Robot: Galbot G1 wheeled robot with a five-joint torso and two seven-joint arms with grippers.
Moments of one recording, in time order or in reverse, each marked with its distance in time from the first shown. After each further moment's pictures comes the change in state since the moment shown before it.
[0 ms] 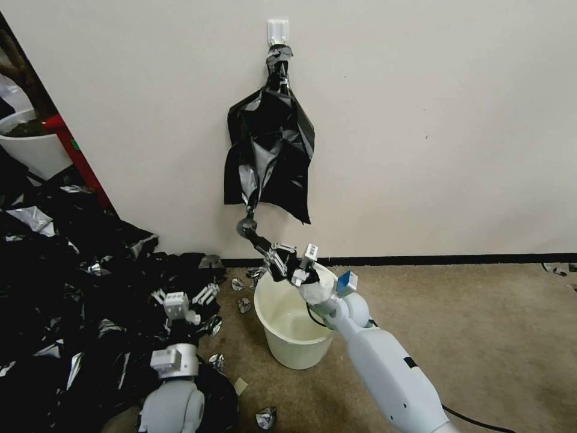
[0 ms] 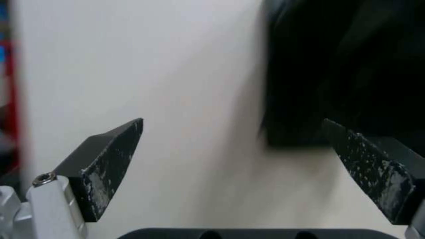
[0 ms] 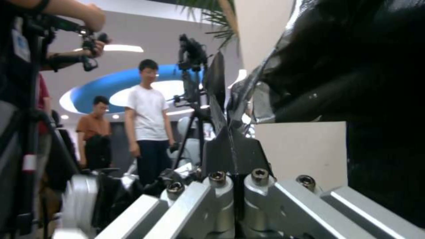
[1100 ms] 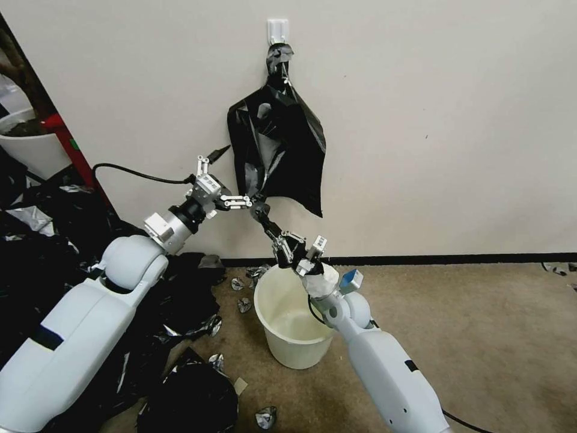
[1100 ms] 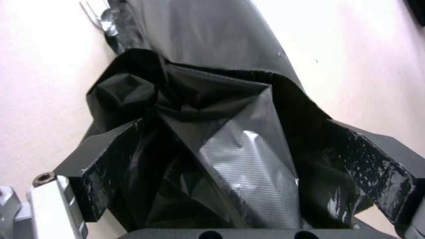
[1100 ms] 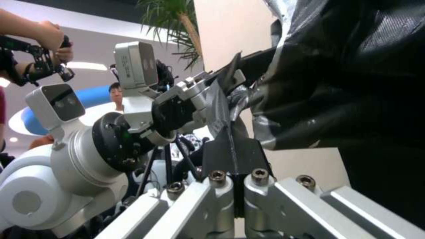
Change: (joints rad) left arm -0.632 0.505 0.283 0.114 -0.109 0.139 0.383; right arm -0.027 0.034 0.026 0.046 -0.012 0.027 0.129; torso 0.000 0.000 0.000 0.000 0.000
